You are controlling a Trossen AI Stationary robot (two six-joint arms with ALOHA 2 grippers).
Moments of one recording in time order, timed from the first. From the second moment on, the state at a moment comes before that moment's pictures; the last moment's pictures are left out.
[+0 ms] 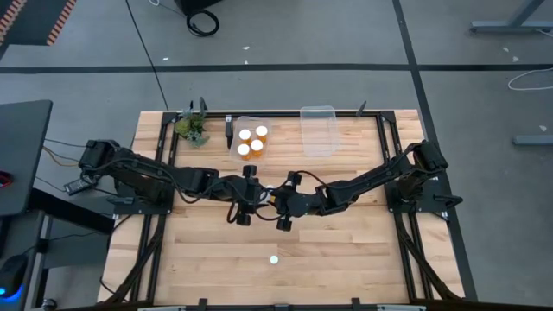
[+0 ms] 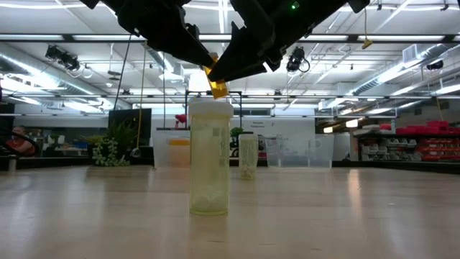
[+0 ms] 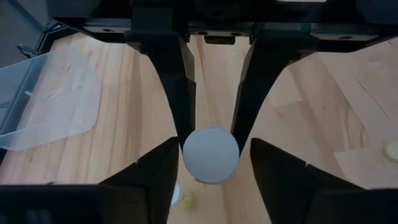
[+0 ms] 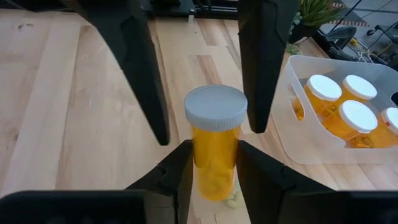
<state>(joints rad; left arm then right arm) -0.19 1.42 0.90 -0.09 -0.22 0.15 0.26 1.78 1.14 0.01 0.52 0.16</state>
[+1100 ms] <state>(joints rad) -0.19 1.27 0.80 -0.23 -0.28 0.01 0.26 1.66 1.14 -0.14 0.62 0.10</state>
